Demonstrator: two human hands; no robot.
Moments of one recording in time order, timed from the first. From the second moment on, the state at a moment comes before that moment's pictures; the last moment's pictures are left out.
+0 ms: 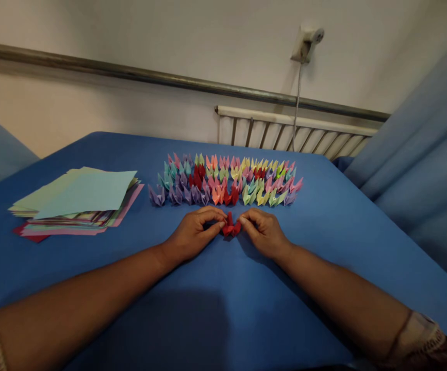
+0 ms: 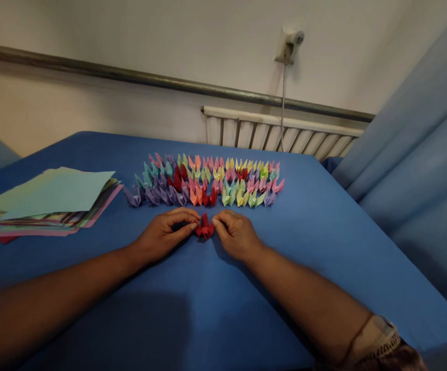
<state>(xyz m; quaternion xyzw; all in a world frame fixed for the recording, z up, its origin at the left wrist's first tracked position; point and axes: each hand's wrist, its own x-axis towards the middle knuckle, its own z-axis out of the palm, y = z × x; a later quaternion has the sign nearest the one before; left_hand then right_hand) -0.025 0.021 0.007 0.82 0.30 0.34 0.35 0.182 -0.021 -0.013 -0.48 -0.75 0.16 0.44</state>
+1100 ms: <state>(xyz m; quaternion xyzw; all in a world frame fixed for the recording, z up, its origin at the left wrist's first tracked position) -0.030 0.032 0.007 0.74 0.28 0.27 0.55 0.182 -0.026 -0.010 -0.38 -0.81 0.22 0.40</state>
